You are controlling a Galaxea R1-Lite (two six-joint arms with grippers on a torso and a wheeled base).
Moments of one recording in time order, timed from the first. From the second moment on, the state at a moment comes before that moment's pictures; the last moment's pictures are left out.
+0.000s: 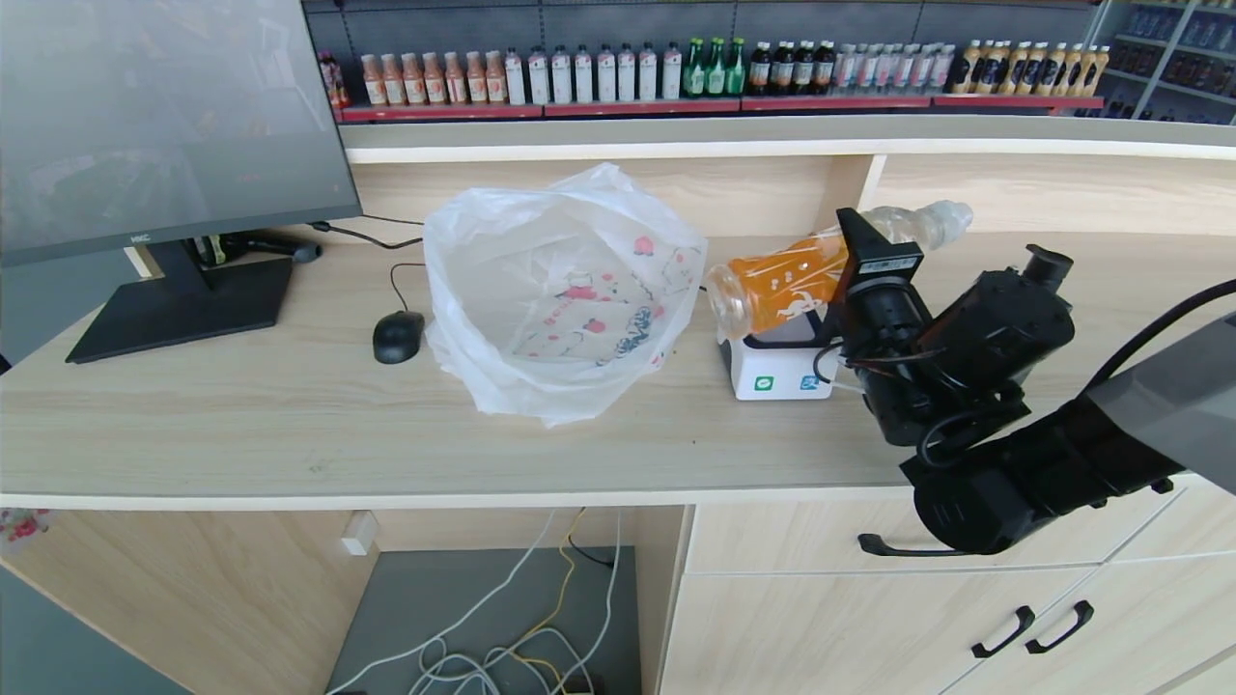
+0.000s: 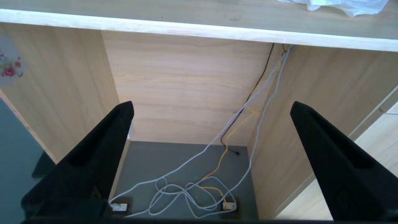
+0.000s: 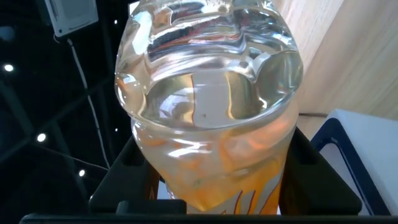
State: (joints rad) left arm 0.00 0.00 0.00 0.00 0.00 0.00; right arm 0.42 2.07 -0.98 -1.57 -0.33 1.26
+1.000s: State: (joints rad) left arm 0.00 0.00 0.00 0.00 0.00 0.00; right arm 0.63 1.81 -0.98 -1.57 -0.18 0.64
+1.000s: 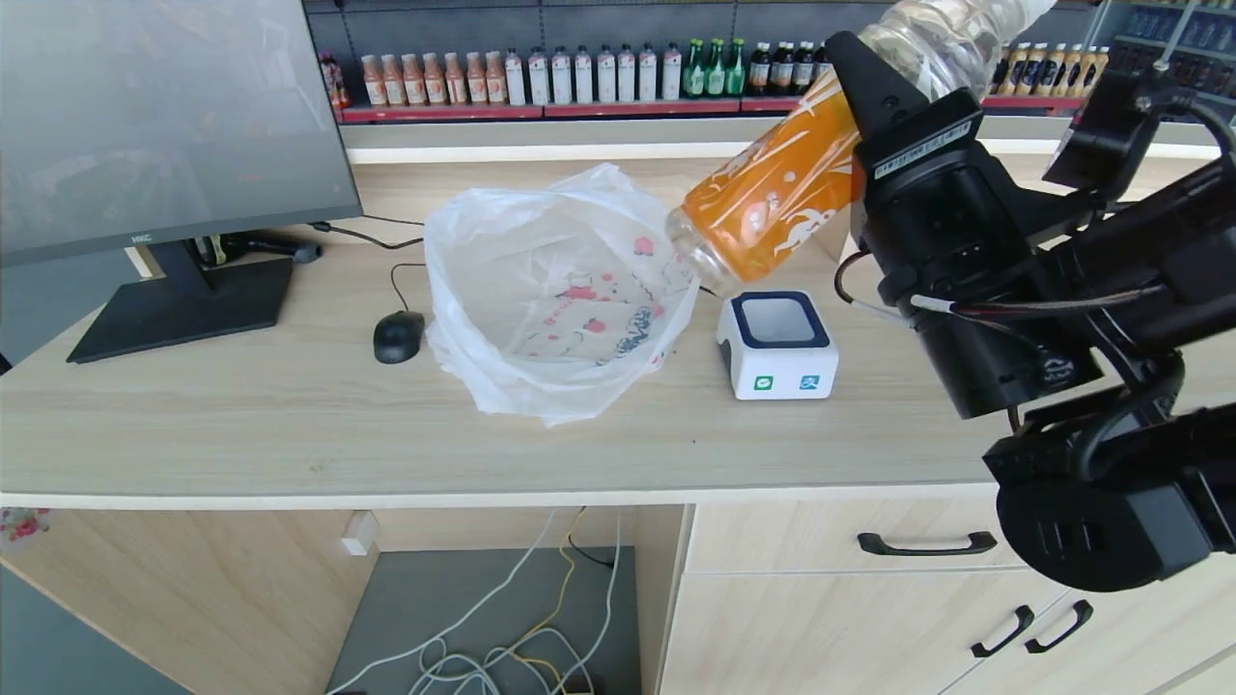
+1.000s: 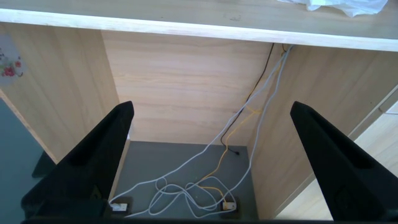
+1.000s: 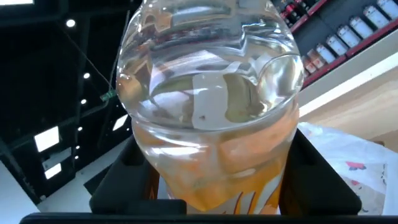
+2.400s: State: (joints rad) left arm 0.00 0.00 0.00 0.00 0.00 0.00; right arm 0.85 1.76 -0.72 -1.57 -0.06 0.01
